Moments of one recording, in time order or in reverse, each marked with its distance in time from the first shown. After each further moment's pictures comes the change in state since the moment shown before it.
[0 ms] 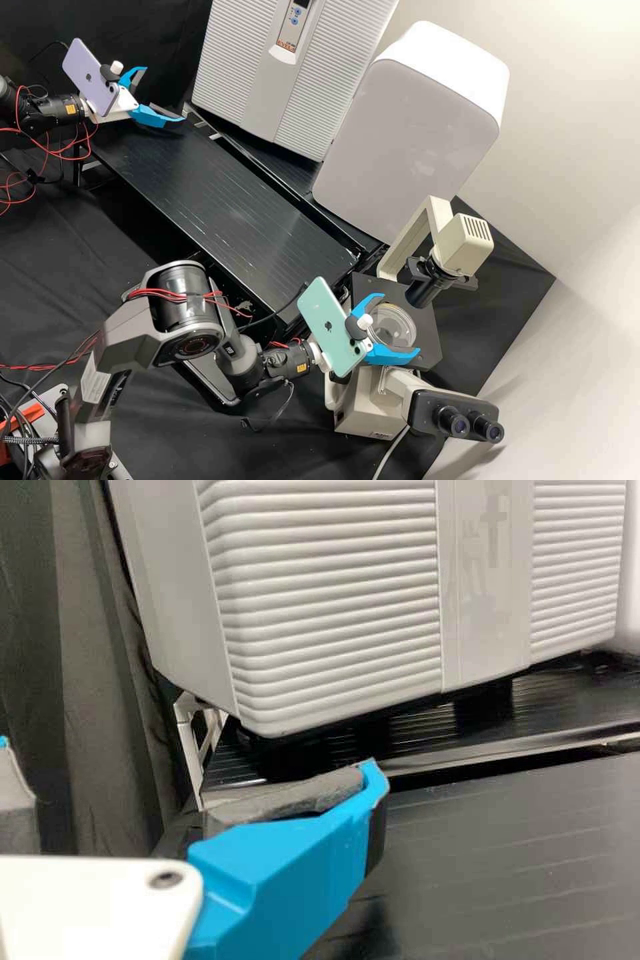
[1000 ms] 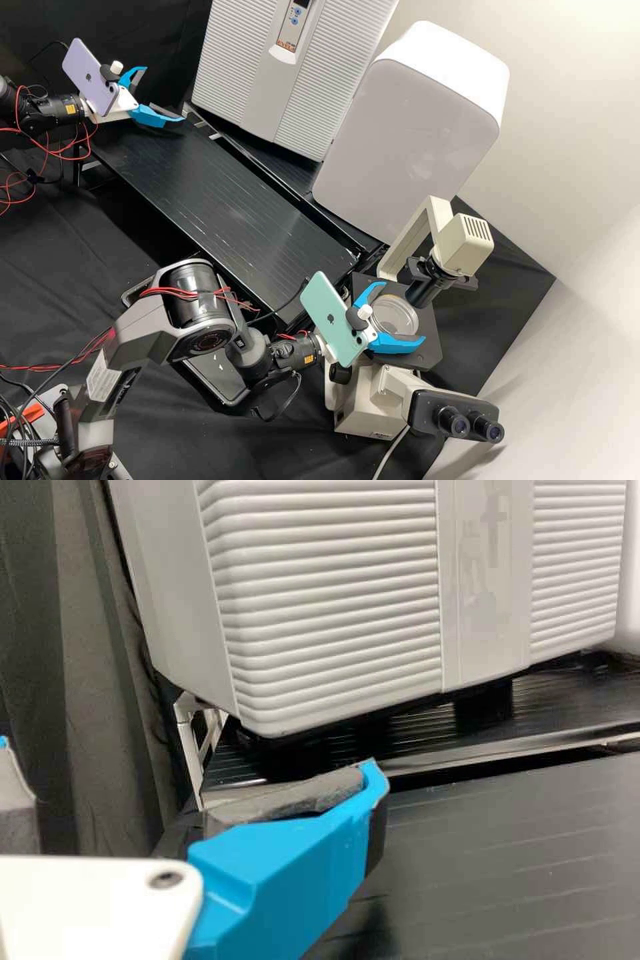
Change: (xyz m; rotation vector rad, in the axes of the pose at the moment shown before) left arm 0.000 0.000 0.000 0.000 0.000 0.000; right arm 0.016 -0.013 -0.005 -0.031 -0.004 -0.027
